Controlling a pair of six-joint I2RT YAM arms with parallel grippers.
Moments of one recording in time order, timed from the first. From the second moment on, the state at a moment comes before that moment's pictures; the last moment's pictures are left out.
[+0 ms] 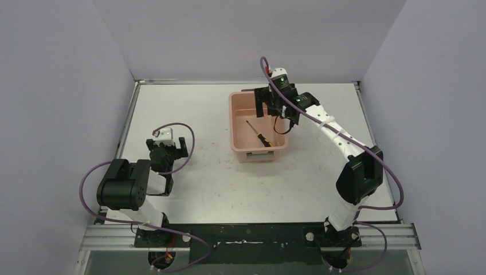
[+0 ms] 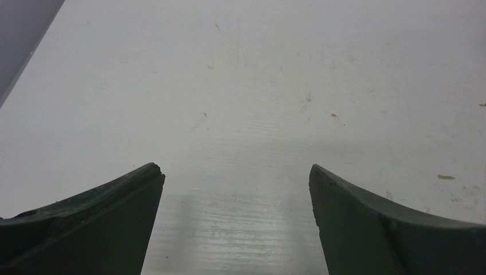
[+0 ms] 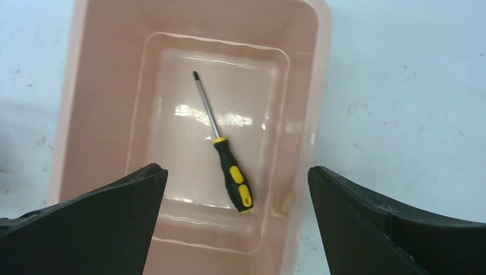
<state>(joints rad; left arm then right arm) -0.05 1.62 0.23 1.18 -0.13 -0.04 0.56 1.74 1.66 -0.66 0.23 0.23</state>
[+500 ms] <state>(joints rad) -0.05 1.62 0.23 1.18 -0.13 -0.04 0.17 1.62 1.44 -0.62 0.11 0.15</state>
